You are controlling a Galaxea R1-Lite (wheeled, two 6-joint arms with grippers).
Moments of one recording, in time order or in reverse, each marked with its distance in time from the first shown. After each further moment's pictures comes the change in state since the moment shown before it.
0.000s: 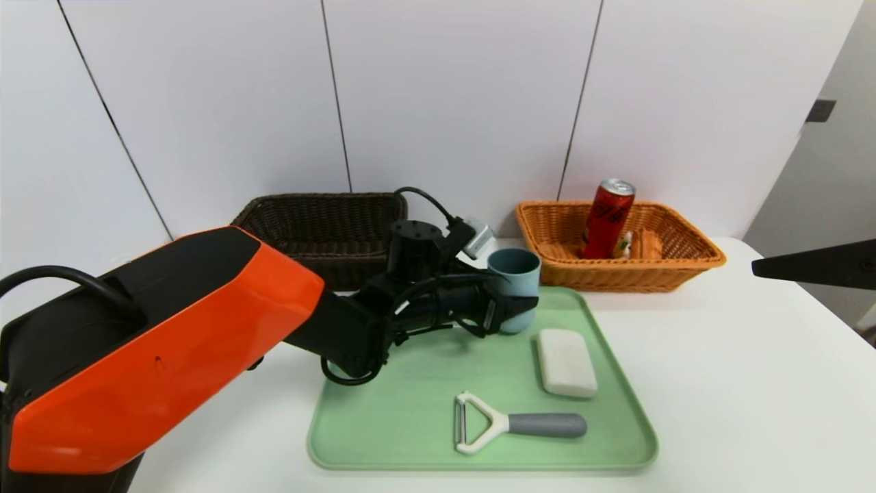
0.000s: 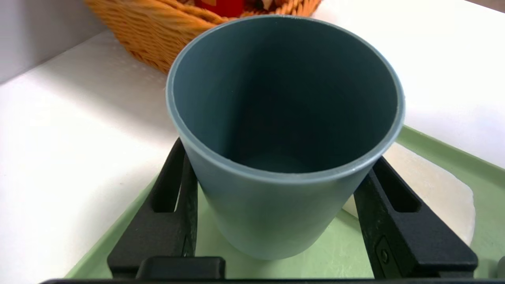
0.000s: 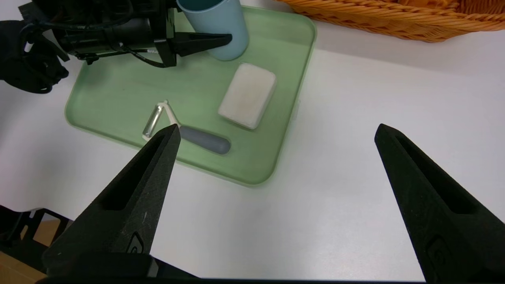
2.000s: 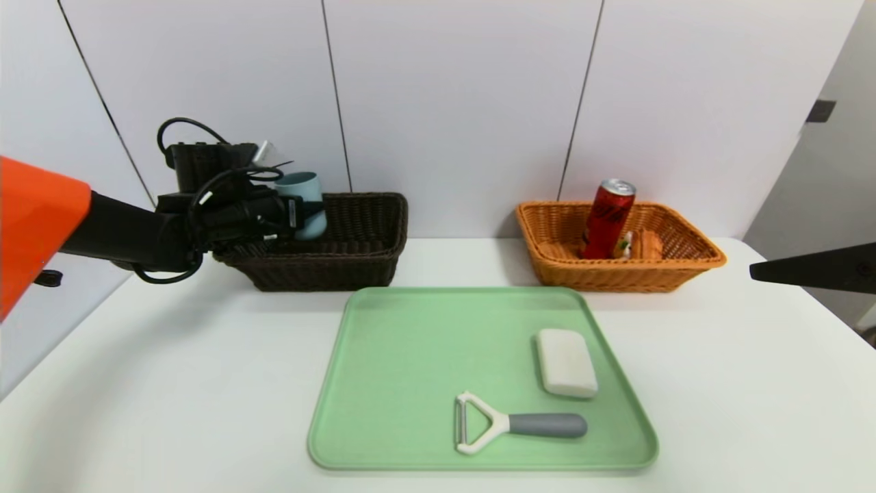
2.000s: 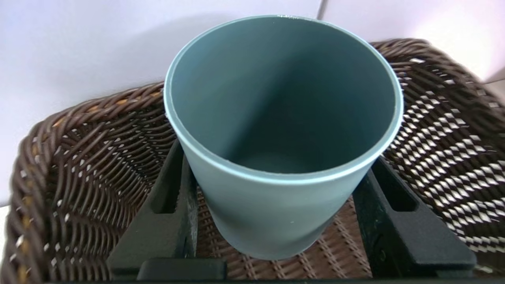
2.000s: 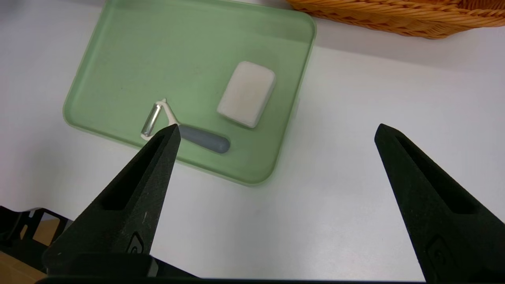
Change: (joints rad) left arm 0.610 -0.167 -0.066 0.283 0.153 0.007; right arm -0.011 0.003 0.014 -0.007 0.010 -0.002
